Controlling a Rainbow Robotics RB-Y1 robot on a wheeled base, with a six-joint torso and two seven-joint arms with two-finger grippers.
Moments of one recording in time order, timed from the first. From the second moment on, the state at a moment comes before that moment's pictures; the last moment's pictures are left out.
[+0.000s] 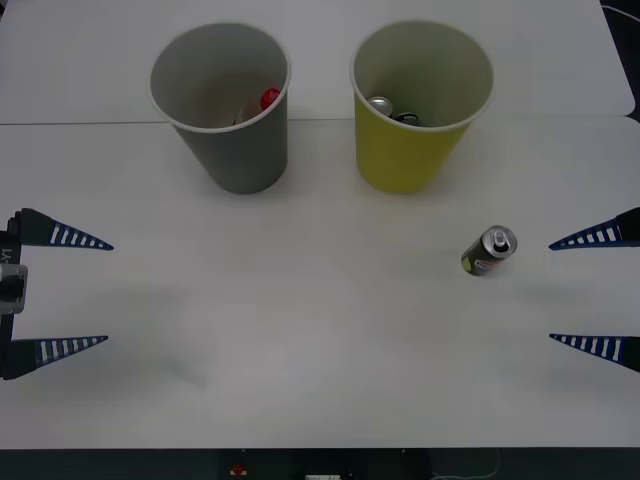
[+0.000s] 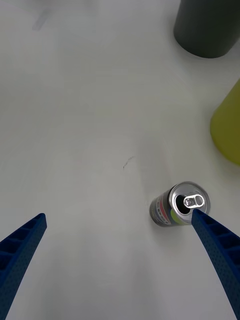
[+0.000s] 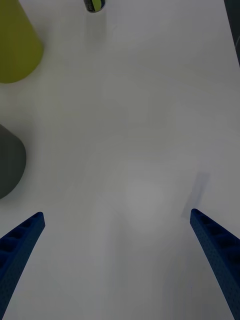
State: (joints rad) right arm 0.26 -1.13 -0.26 -2.01 1.31 -1.13 -0.09; left arm 0.26 1.13 0.26 -2.01 -1.31 -1.13 -0.09
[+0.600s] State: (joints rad) right arm 0.28 -1.12 -0.26 -2.00 1.28 -1.09 -0.07; left arm 0.26 1.13 0.26 -2.01 -1.31 -1.13 -0.09
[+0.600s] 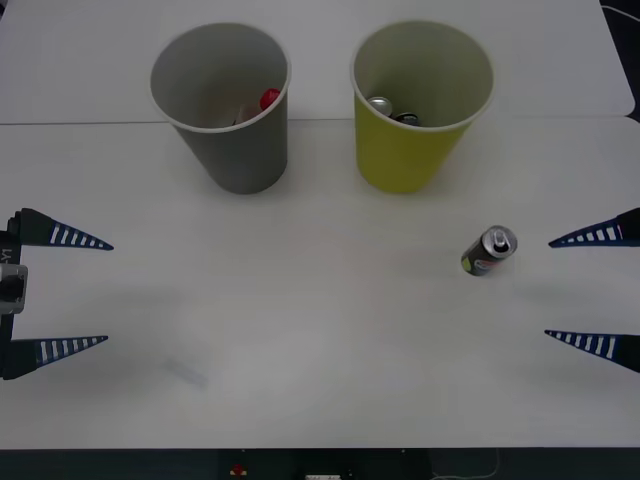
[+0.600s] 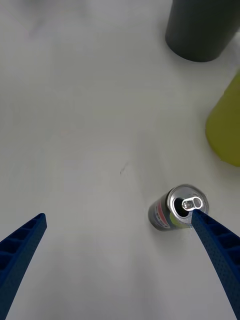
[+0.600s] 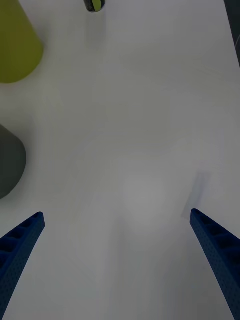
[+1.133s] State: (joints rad) right arm 0.42 -1.12 -0.26 -1.98 1.15 -0.89 -0.02; left arm 0.26 1.13 0.26 -2.01 -1.31 -1.13 -0.09
